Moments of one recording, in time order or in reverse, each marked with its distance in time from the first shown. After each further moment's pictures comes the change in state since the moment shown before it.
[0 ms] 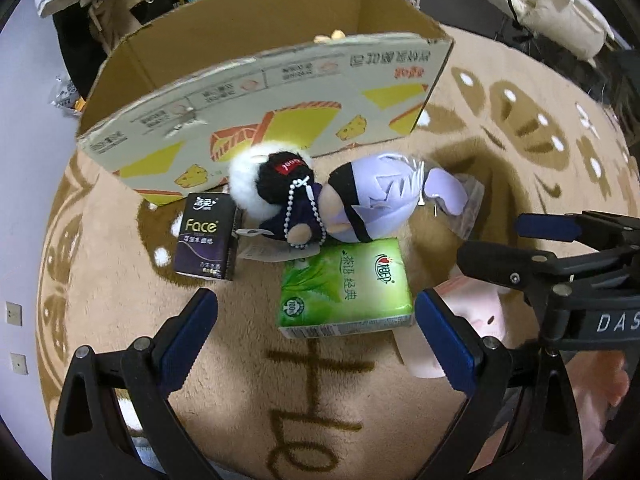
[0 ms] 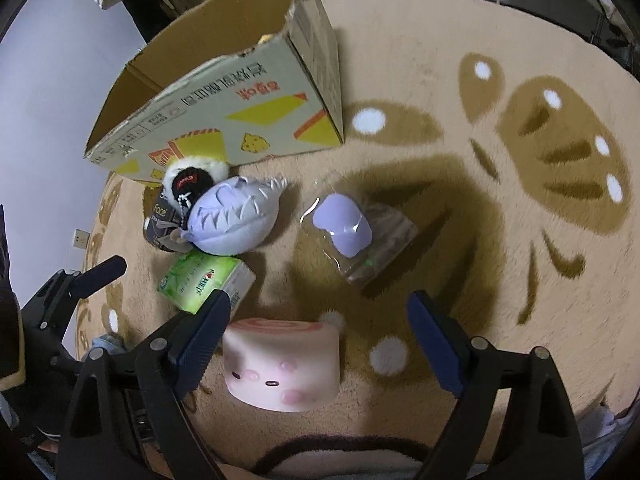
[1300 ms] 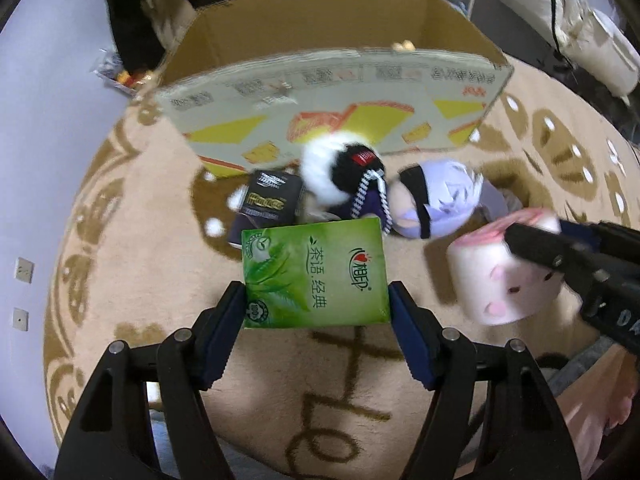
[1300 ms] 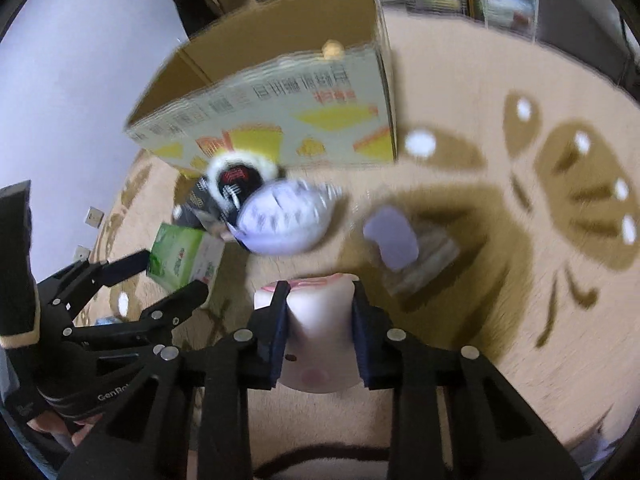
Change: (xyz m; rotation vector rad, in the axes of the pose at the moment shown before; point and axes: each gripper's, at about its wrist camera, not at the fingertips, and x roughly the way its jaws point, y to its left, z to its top) left arm -0.017 0.035 -0.015 -0.147 -0.044 0.102; right arm -0.017 0.036 -0.008 -0.160 -0.139 0.041
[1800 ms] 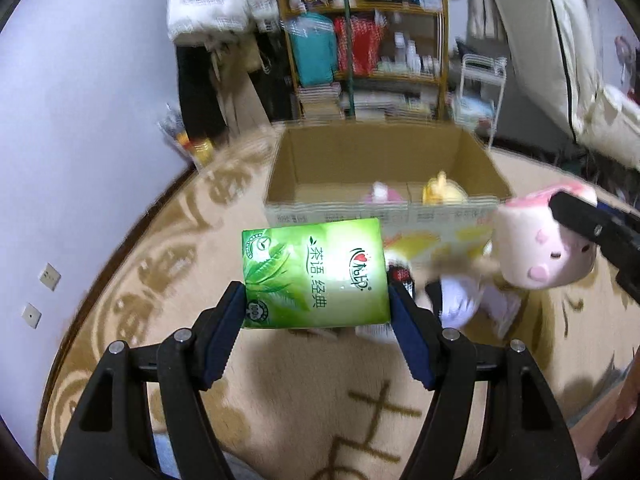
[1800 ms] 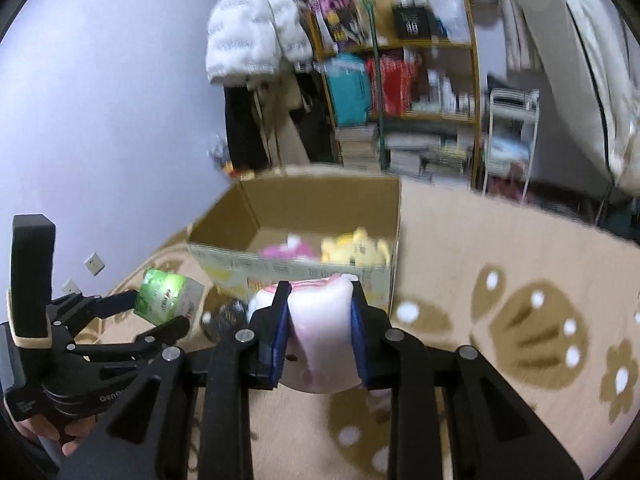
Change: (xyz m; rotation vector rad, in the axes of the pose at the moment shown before) left arm -0.075 0.018 0.002 -0.122 -0.368 0.103; right arm -0.087 0.028 0.018 -0.185 -0.465 -0.045
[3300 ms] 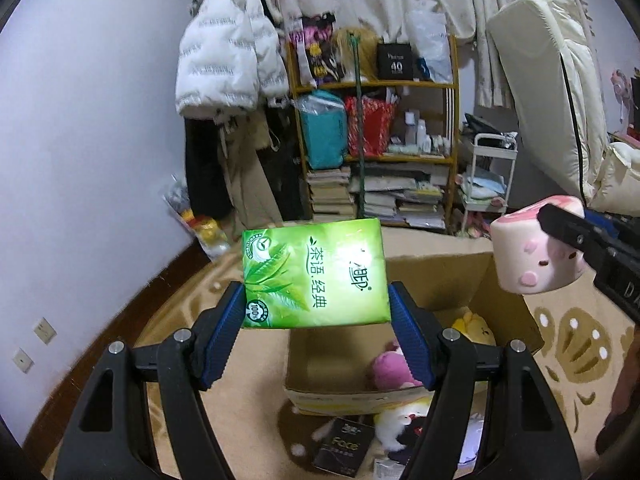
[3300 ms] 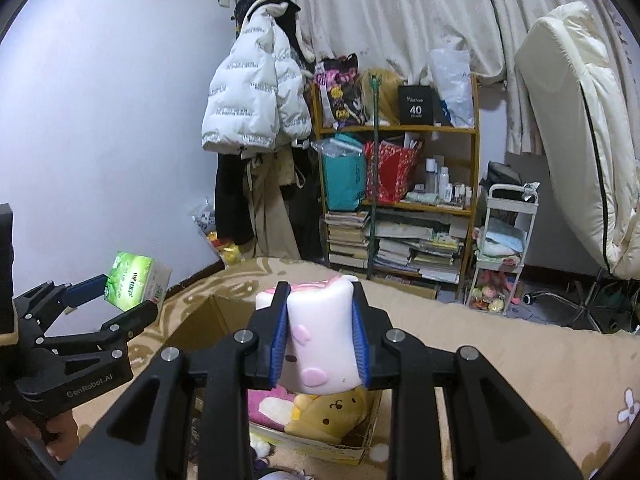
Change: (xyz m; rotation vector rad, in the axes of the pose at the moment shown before) left arm 0.032 0.012 0.093 -0.017 -0.237 0.004; right arm 0.042 -0.001 0.093 -0.083 -0.211 -0.055
